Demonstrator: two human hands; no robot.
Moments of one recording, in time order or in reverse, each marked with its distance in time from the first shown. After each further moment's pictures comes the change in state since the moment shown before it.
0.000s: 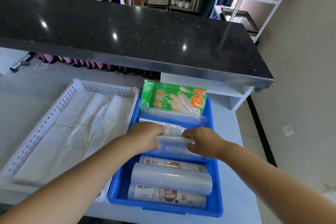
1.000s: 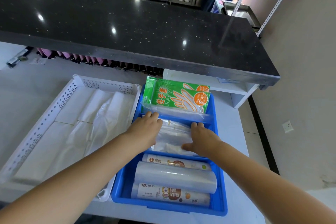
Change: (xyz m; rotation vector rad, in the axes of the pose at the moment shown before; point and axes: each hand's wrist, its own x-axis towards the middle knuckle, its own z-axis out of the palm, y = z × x) left_hand 0.001 -0.003 -0.001 0.341 0.018 -0.005; right_hand 0.019 -0.015 0.019 -0.006 -0.091 0.372
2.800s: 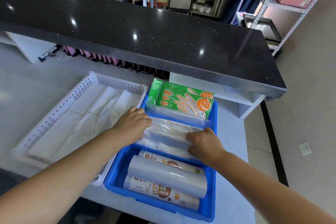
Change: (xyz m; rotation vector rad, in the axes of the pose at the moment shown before) left_hand -0.021 -0.023 0.006 0.098 0.185 -0.015; right_hand -0.003 0.032 0.004 -0.299 0.246 -0.422
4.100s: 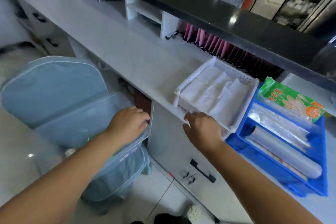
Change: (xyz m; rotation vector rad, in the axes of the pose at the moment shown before) left_hand -0.443 -0.093 0.047 -0.388 0.204 -0.665; right_hand -0.012 -0.413 -0.053 0.099 0.343 -0.223
